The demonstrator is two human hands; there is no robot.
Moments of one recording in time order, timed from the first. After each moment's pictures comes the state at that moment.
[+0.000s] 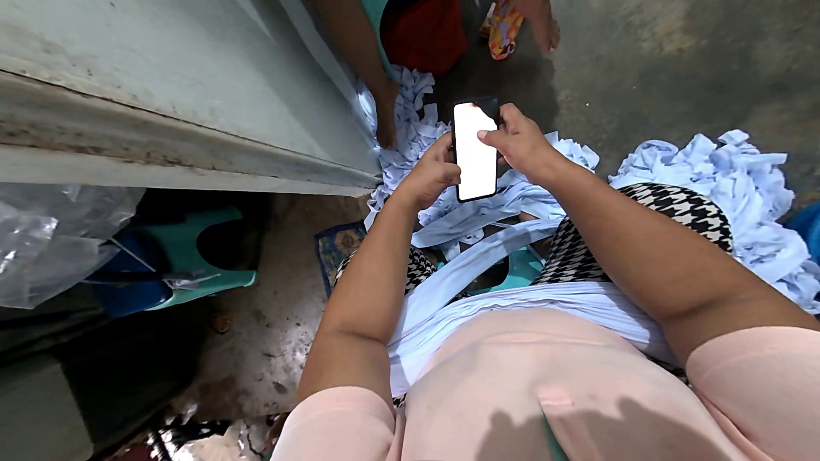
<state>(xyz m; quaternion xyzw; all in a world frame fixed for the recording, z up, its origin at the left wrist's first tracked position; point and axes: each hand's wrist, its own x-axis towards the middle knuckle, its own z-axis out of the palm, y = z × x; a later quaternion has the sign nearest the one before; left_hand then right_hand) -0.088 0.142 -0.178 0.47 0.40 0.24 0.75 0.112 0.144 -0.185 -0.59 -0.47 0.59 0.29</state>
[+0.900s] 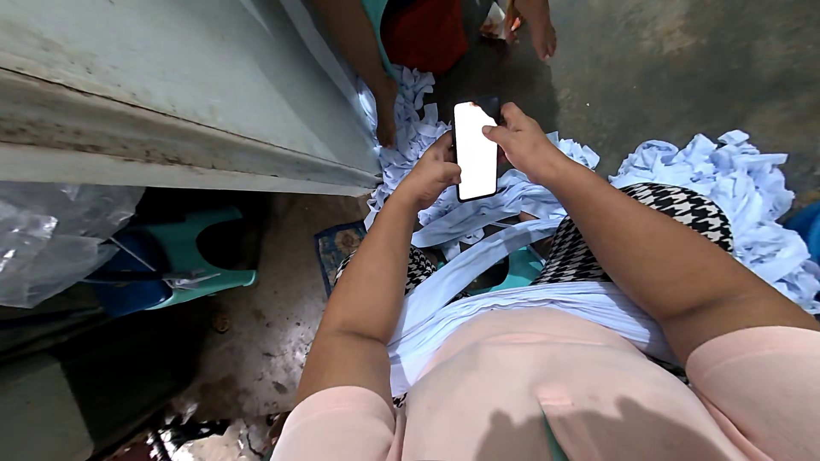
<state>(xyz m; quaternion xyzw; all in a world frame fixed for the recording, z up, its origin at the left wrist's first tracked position) -0.088 0.142 -0.177 0.47 0.40 0.24 0.75 0.112 0.147 -0.184 -0.59 -0.47 0.59 0.29</state>
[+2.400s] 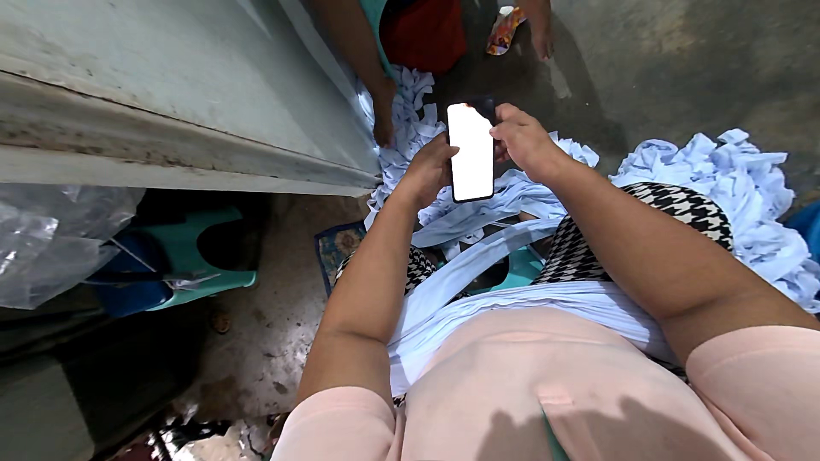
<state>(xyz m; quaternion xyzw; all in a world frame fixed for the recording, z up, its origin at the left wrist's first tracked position) -0.083 0.143 -0.171 0.38 0.50 0.25 0.74 0.113 0.145 -0.177 -0.59 -0.44 0.62 0.29</state>
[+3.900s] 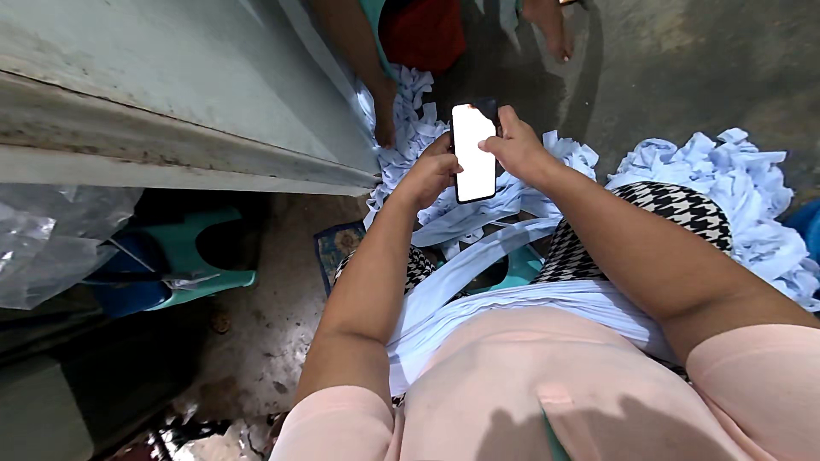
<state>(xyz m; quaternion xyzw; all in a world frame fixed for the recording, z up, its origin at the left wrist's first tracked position) -0.083 0.142 -0.170 0.41 0.44 0.23 0.76 0.107 0.142 -0.184 -0.62 -0.51 0.55 0.25</state>
